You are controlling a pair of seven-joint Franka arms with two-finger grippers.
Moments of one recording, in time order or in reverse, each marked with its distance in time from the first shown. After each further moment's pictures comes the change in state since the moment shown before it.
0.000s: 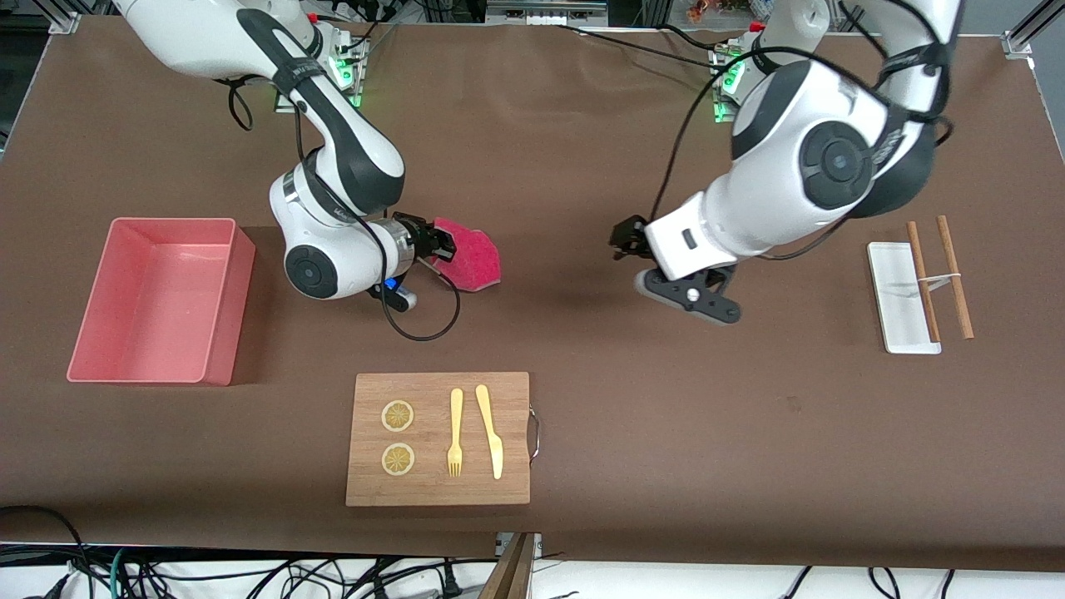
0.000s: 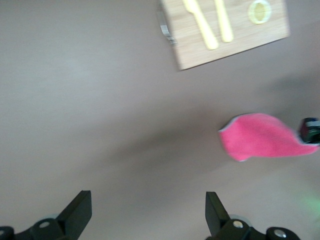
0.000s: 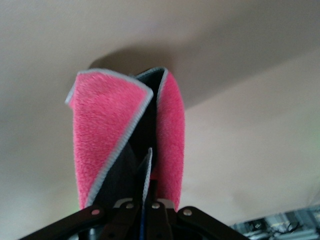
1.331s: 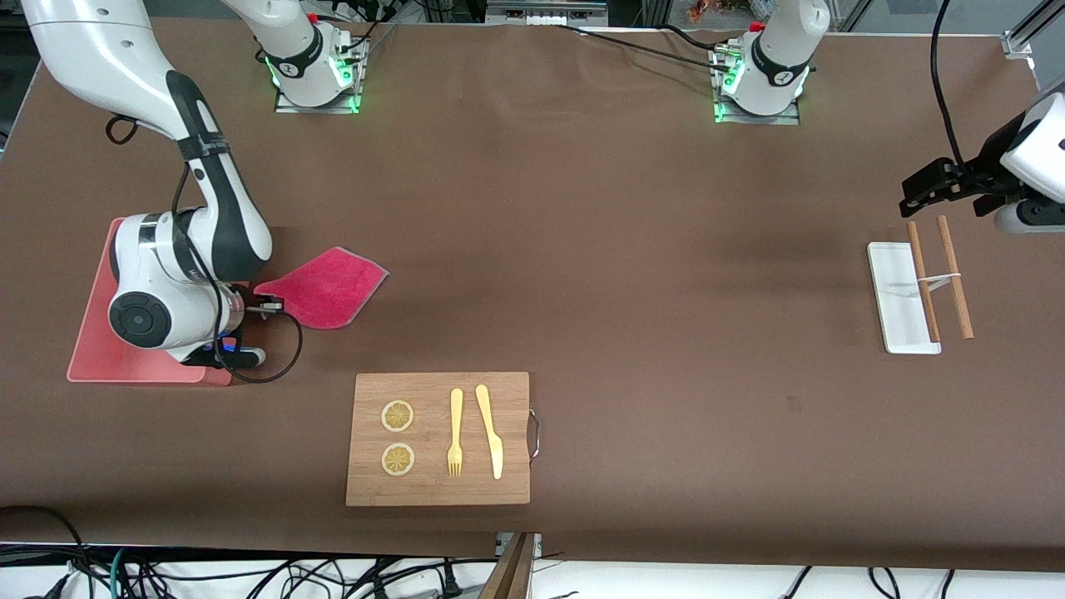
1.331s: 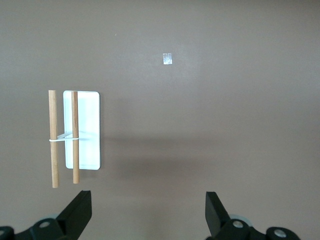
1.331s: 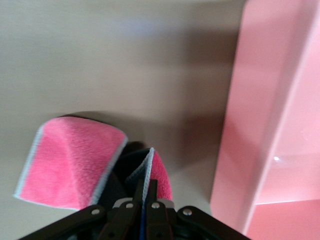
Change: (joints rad) left arm 0.296 -0.406 0.110 -0.288 0.201 -0.124 0.056; right arm -0.025 -0.003 -0.374 0.046 -0.350 0.028 -0.715
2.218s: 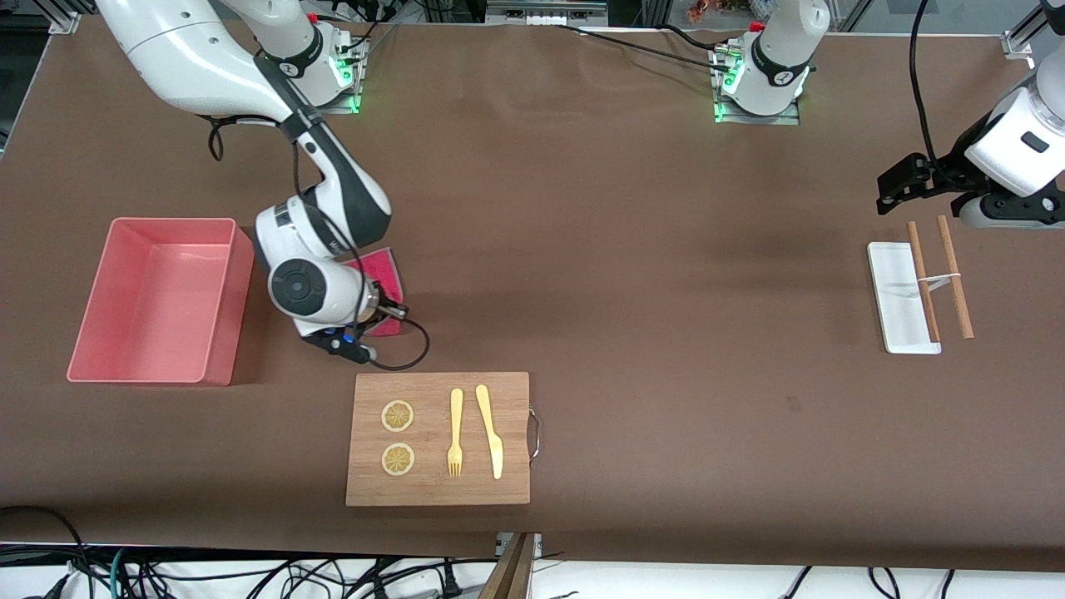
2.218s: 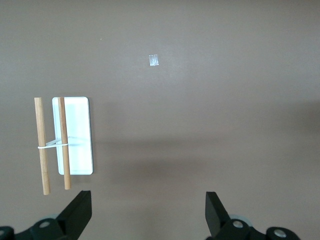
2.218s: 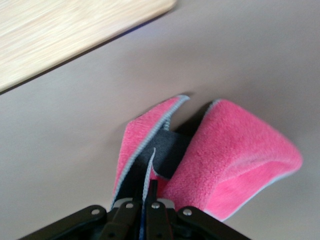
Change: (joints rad) left arm -0.007 0.002 -0.049 -0.006 -0.001 0.012 -0.002; right arm 0.064 0.078 0.290 -0.001 -0.004 0.228 0.707
